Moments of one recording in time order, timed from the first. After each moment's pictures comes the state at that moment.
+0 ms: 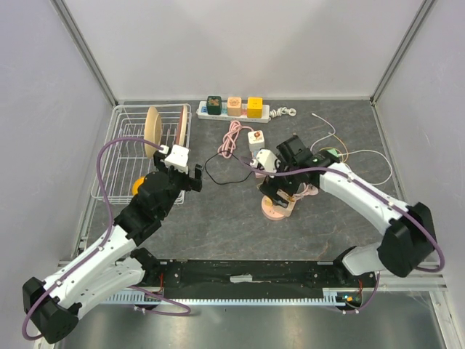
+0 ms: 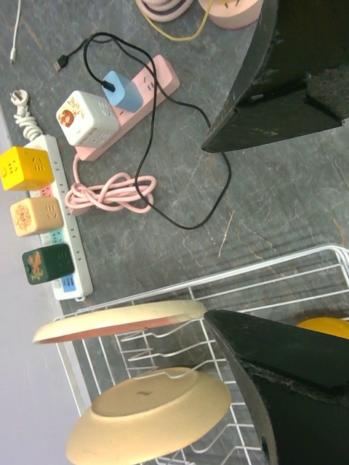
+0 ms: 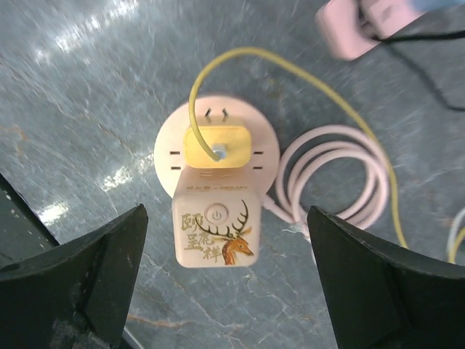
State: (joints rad) left arm -0.67 0.76 0.62 -0.01 -0.39 0.06; right arm 0.61 1.43 1.12 -0.81 -0.19 -0.46
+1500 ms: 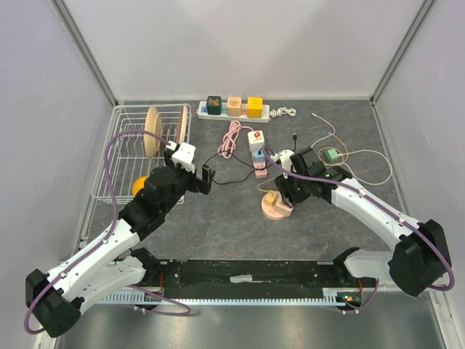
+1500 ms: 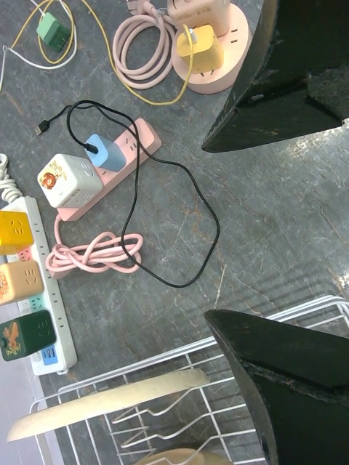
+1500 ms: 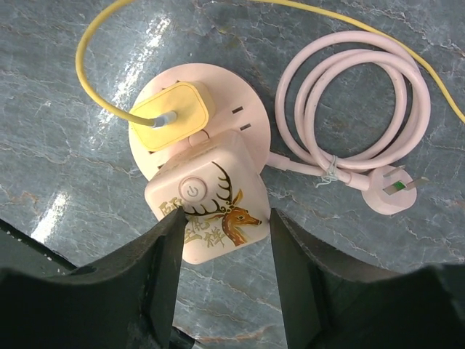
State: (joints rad) left arm -0.67 0.83 0.66 -0.05 -0.22 -0.05; right arm 0.54 1.26 0.91 -0.67 -0.09 -0.05
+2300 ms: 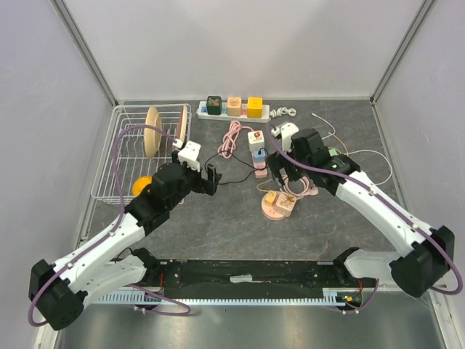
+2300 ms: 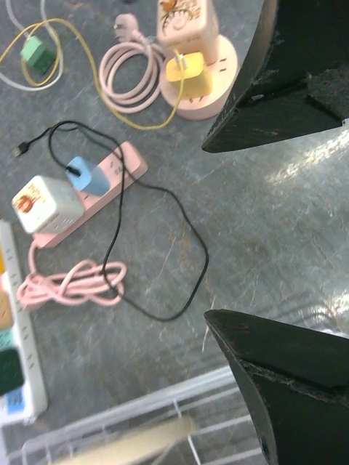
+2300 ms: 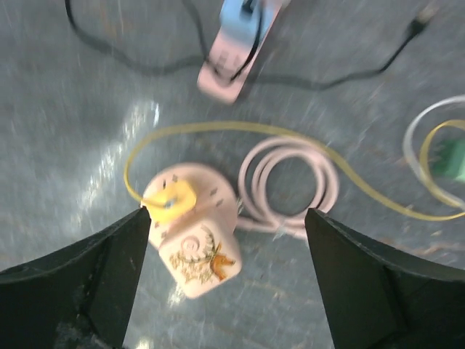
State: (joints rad) left arm -0.67 0.87 0.66 -0.05 -0.19 -0.13; right arm 0.58 1.28 1.11 -0.67 0.02 -0.02
